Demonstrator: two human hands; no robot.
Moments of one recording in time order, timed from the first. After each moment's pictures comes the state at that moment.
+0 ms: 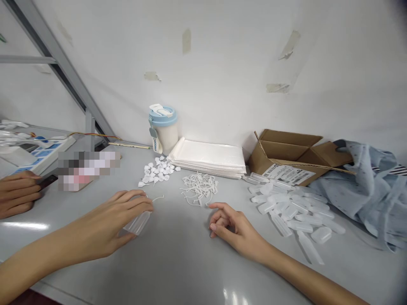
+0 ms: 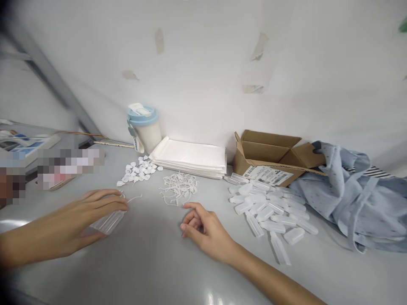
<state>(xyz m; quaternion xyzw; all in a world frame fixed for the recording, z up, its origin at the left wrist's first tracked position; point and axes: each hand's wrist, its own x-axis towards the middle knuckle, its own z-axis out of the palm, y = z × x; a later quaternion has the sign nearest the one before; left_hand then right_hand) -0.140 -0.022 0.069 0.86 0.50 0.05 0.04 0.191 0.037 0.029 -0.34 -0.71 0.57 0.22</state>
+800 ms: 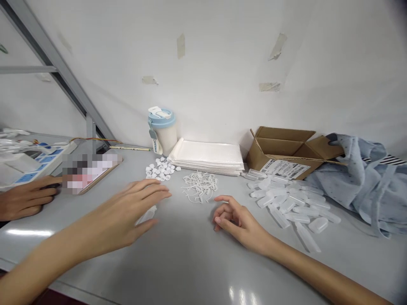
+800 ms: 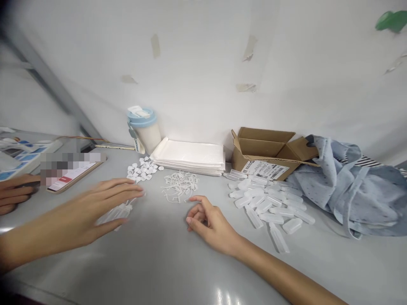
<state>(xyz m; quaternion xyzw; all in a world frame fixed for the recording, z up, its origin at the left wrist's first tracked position) -0.110 -0.012 0.092 0.88 0.47 0.08 -0.04 0.198 0.035 0.029 -0.33 -0.72 0.56 0.25</state>
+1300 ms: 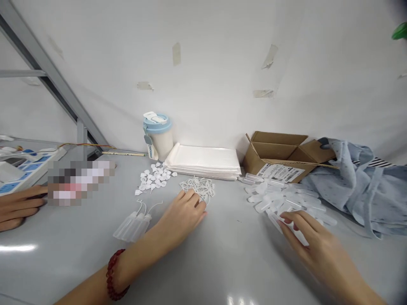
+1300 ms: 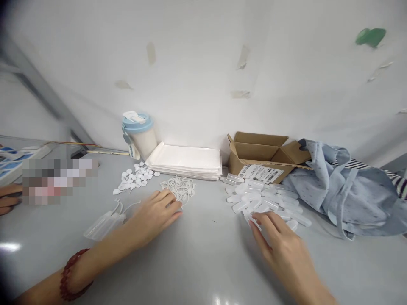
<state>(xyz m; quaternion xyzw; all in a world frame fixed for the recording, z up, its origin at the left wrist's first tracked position) -0.008 0.033 0.043 0.89 0.44 0.09 -0.08 0.308 0.013 0.036 -0.56 -0.78 0.00 0.28</state>
